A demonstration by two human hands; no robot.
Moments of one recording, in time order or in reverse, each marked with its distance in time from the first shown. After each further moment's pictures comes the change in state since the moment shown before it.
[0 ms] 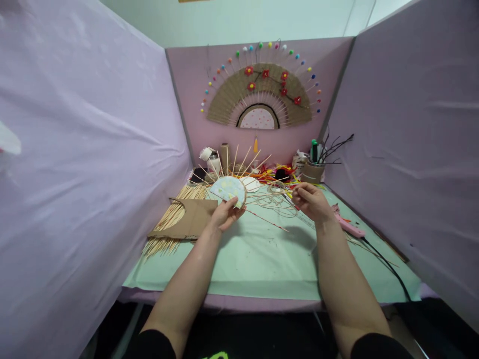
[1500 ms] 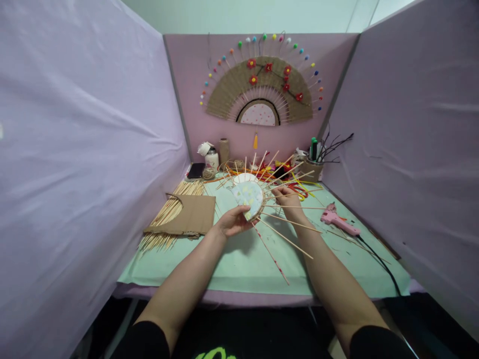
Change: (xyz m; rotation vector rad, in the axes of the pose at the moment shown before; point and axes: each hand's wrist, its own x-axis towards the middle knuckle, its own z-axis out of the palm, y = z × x) left_hand -0.020 -0.018 0.018 -0.017 -0.163 -0.398; right_hand 0.021 0.062 0.029 -0.409 0.228 -0.105
